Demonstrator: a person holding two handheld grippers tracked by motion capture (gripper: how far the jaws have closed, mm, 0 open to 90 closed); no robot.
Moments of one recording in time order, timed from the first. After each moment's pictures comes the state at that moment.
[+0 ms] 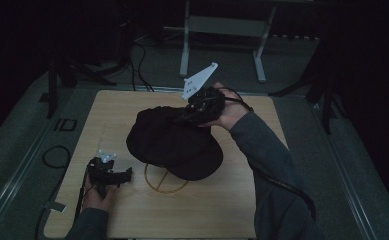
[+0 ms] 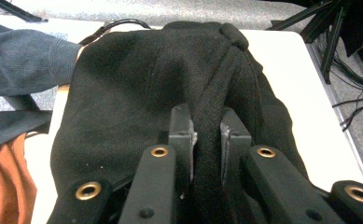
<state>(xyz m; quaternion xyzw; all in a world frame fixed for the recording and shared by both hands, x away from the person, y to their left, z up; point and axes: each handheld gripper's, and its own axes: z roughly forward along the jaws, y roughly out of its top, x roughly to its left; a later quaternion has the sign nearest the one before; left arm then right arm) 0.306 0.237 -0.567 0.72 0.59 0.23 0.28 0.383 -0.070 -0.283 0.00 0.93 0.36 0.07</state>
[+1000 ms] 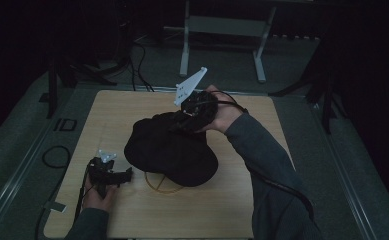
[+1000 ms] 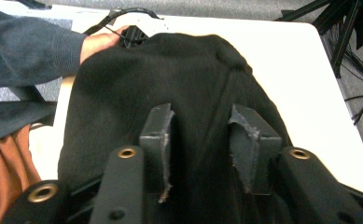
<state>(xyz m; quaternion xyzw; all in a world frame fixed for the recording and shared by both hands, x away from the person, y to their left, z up) 0.306 0.237 -0.567 0.71 0.60 0.23 0.29 0.377 -0.056 -0.290 -0.02 0.94 0.34 0.06</state>
